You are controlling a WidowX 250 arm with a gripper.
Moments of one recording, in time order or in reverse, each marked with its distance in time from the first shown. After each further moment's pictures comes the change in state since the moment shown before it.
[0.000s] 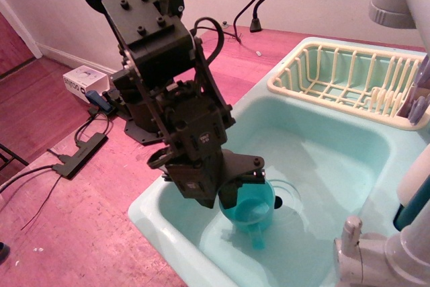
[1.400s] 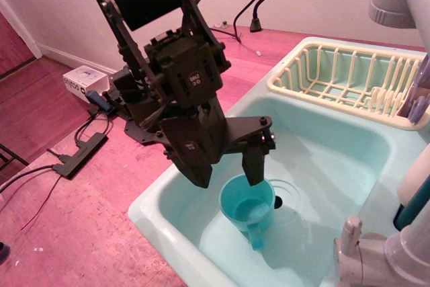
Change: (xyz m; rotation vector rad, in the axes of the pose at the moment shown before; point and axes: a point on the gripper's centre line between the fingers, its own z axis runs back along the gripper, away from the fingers) arm -0.007 0.016 0.034 0.111 -0.037 0.025
